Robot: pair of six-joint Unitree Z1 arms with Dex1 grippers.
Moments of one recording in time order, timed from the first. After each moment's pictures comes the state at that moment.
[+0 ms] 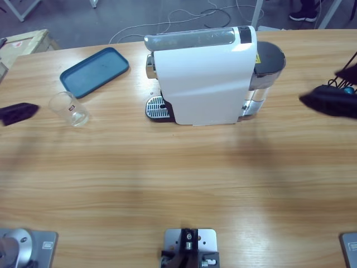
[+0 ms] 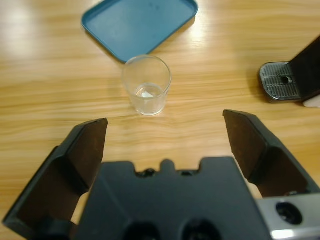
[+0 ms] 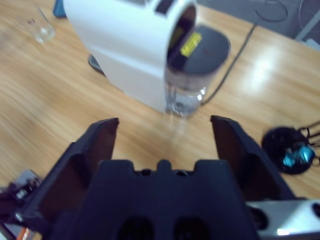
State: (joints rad) arm 0 -0.47 1.05 -0.59 0.23 0.20 -0.25; arm 1 0.96 1.09 -0.75 0.30 -0.33 0.27
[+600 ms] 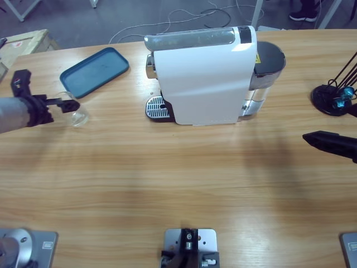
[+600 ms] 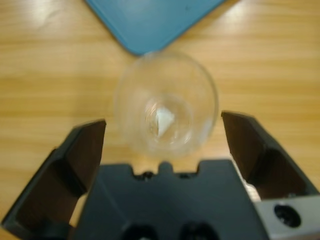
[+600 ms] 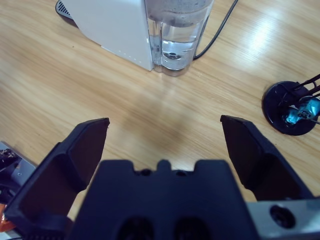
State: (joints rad) arm 0 -0.43 1.56 -0.53 -0.20 0.29 -0.25; arm 1 0.96 1.09 -0.67 0.38 -0.32 0.34
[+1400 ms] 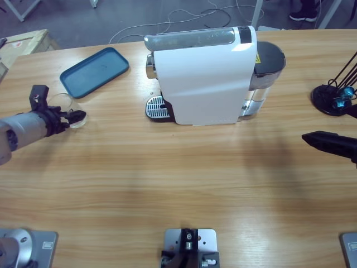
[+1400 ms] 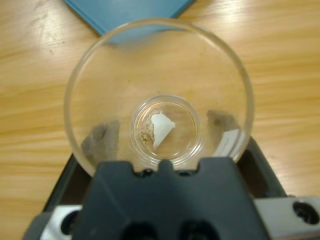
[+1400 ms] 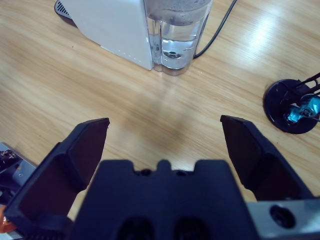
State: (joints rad) arm 0 -0.42 1.73 -0.30 -0.68 0.29 -0.09; arm 1 0.96 1.09 -0.67 0.38 -0.32 0.35
